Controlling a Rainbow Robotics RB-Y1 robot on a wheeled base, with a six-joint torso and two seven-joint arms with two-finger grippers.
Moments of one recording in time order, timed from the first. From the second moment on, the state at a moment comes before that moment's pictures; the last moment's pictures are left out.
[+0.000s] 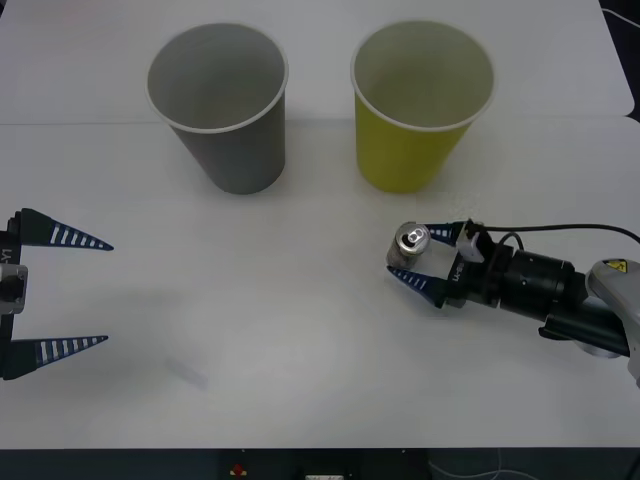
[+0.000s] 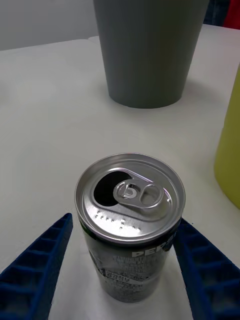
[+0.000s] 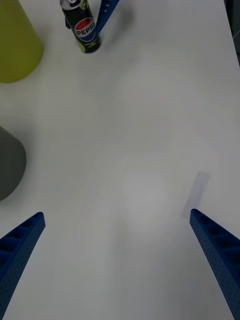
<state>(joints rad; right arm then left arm) -0.31 -0.56 0.26 -1.12 1.03 -0.92 0.43 0.26 1.13 0.26 -2.01 -1.31 -1.13 -0.09</state>
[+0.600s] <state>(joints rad) -0.31 -0.57 0.26 -1.14 1.03 -0.95 0.42 0.26 1.13 0.26 -2.01 -1.31 -1.13 -0.09</state>
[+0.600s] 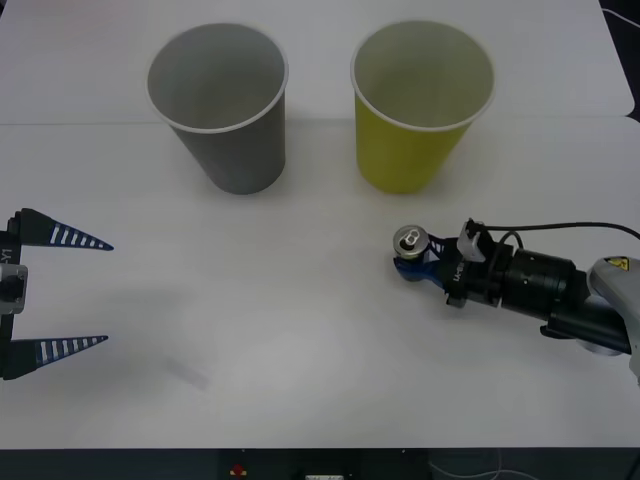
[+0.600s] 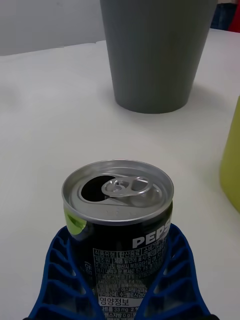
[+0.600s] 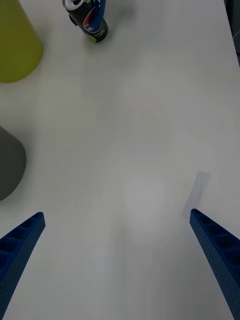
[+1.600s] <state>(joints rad) -0.18 -0.91 0.27 -1.59 1.03 -0.91 -0.29 0.26 1.13 0.26 -2.01 -1.31 -1.13 -0.09</state>
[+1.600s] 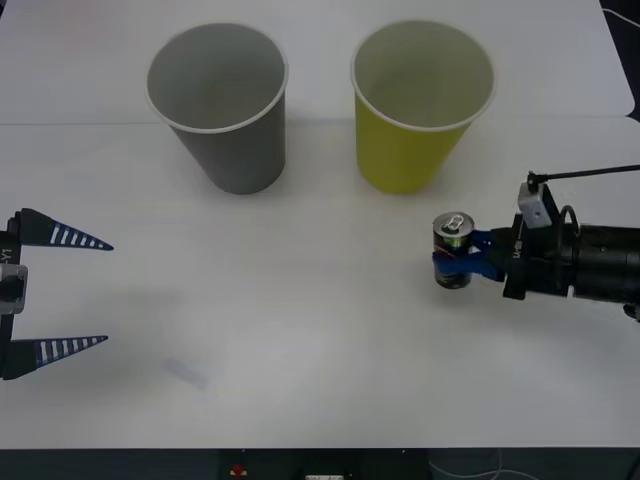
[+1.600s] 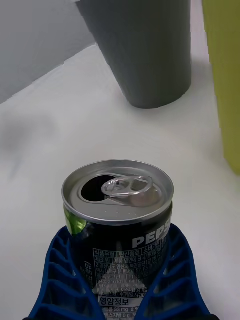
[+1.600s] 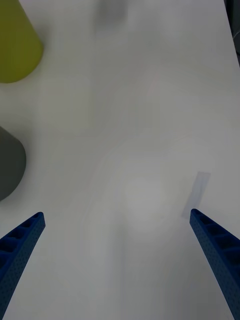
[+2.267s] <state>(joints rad) -0.08 -1.07 -0.08 -1.92 1.19 -1.00 -0.86 0.26 1.13 0.26 -2.01 -1.31 -1.13 -0.09</state>
